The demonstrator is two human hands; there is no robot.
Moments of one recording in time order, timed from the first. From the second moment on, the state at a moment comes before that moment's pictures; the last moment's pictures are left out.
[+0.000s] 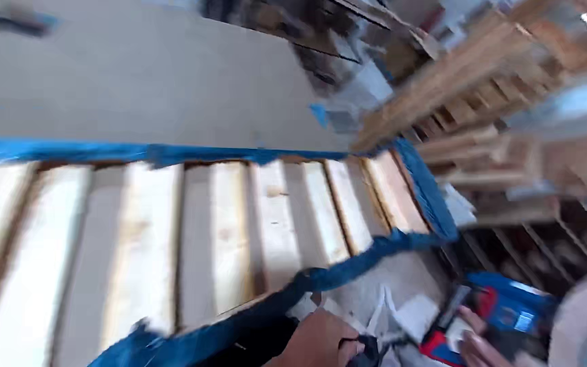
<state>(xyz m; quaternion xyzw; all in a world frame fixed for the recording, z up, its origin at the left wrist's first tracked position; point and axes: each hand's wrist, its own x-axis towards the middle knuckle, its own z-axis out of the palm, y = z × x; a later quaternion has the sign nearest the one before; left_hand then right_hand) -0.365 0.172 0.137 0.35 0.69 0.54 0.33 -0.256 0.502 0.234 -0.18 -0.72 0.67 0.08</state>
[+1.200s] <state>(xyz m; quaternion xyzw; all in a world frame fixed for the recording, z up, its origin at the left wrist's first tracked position) -0.493 0.549 0.104 0.09 0.67 0.69 0.26 -0.403 0.692 0.155 -0.14 -0.90 0.29 0.29</state>
